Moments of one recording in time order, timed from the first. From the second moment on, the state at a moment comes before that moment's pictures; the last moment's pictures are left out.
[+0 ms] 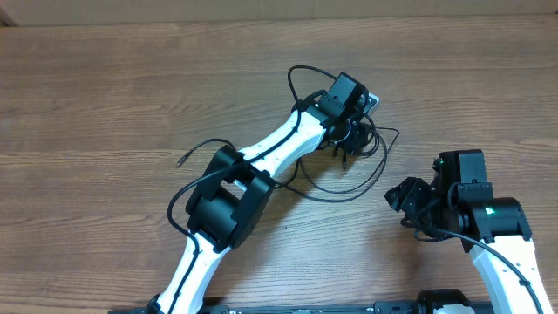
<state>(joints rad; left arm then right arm) -0.69 2.32 1.79 -0.51 0.29 -0.08 0.05 1.01 0.81 -1.02 -0.25 0.67</state>
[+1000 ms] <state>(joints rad) -0.70 2.32 1.79 -0.47 0.16 -0.04 0.05 1.01 0.81 -1.02 -0.25 0.67</state>
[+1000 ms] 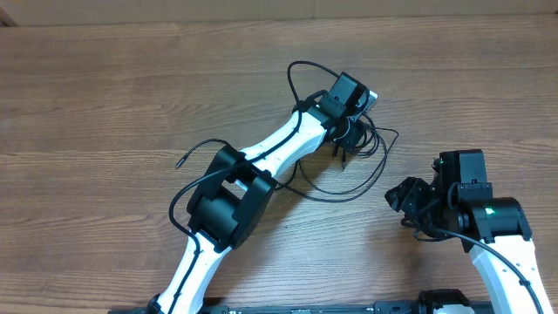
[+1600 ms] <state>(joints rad) -0.73 2.36 1.79 -0.45 0.08 -0.04 0.05 1.01 0.81 -1.02 -0.25 0.67</state>
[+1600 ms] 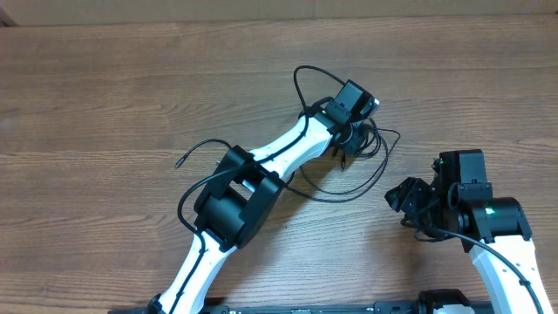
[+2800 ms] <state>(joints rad) -0.72 2.05 1.80 -1.03 0.47 0.13 0.05 1.02 0.81 -0.79 -0.23 0.57</state>
